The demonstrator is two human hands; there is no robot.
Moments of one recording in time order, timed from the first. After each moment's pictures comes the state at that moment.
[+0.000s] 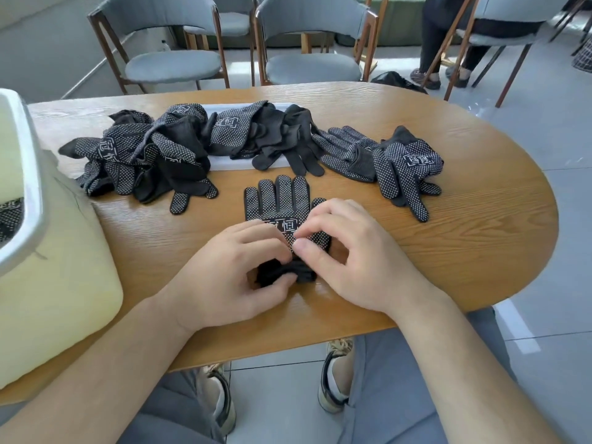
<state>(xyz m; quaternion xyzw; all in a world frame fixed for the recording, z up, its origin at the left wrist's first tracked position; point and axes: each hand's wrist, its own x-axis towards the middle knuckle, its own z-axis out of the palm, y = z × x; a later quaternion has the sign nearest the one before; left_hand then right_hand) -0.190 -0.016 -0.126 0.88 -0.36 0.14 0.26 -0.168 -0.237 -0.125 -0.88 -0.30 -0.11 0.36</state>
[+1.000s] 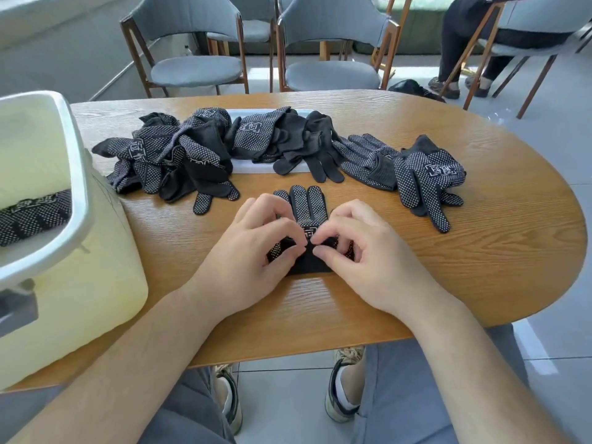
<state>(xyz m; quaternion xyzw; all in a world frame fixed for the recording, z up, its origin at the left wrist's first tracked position) -0.183 -0.014 -0.129 0.91 -0.26 0.19 0.27 -0.164 -0.231 -0.125 -0.88 -0.26 -0.05 0.39</state>
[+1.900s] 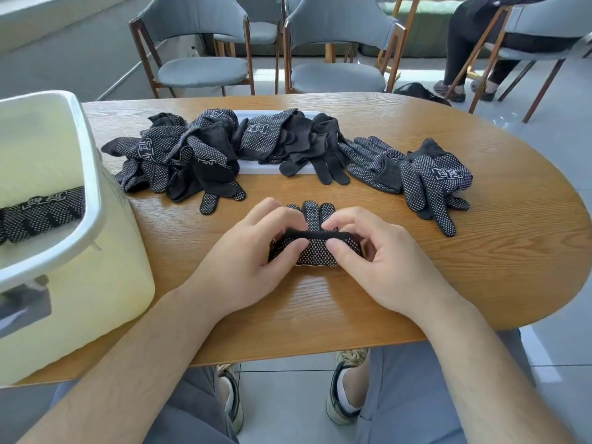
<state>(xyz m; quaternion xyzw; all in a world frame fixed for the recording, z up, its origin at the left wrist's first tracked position) -0.189 -0.009 -0.121 0.91 -0.23 0.17 0.31 -0.168 -0.237 -0.118 -0.88 -0.24 -0.03 0.41</state>
